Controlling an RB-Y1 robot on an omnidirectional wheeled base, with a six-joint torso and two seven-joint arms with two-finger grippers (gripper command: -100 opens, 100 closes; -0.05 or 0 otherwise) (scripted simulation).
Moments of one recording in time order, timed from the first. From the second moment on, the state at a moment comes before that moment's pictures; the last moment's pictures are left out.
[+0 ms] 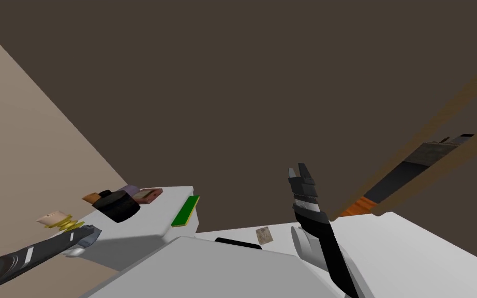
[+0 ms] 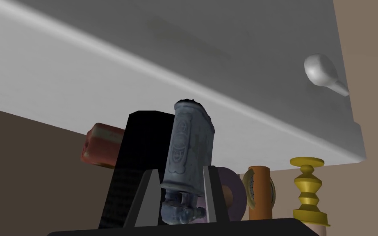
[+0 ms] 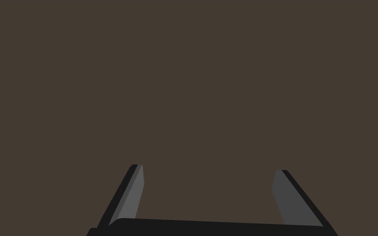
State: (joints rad) left arm 1.73 1.23 0.68 -1.89 0.17 -0.11 0.22; right arm 0.45 -0.03 -0.08 -2.32 0.09 -0.38 -0.01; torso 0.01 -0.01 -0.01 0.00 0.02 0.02
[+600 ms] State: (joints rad) left arm 1.77 1.21 0.73 -2.13 0.17 0.03 0.18; right arm 0.45 -0.03 -0.07 -2.32 0.09 -0.38 -0.01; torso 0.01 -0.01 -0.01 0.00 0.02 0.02
